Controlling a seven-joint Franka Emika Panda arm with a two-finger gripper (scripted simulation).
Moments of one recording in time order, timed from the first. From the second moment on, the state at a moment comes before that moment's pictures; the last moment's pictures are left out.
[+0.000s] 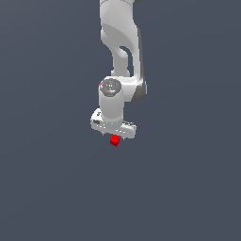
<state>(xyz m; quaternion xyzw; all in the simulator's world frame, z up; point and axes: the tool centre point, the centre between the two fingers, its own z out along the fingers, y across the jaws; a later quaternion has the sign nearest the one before) -0.012 -0.033 0.091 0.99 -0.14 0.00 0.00</state>
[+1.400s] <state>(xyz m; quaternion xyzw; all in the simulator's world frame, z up) -0.026 -0.030 0.021 0.98 -0.22 0.00 0.00</state>
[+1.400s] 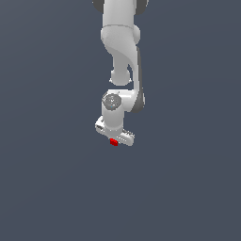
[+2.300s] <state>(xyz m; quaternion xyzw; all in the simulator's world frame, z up) -0.018 -0.003 0.131 0.97 -0.22 0.00 0.00</state>
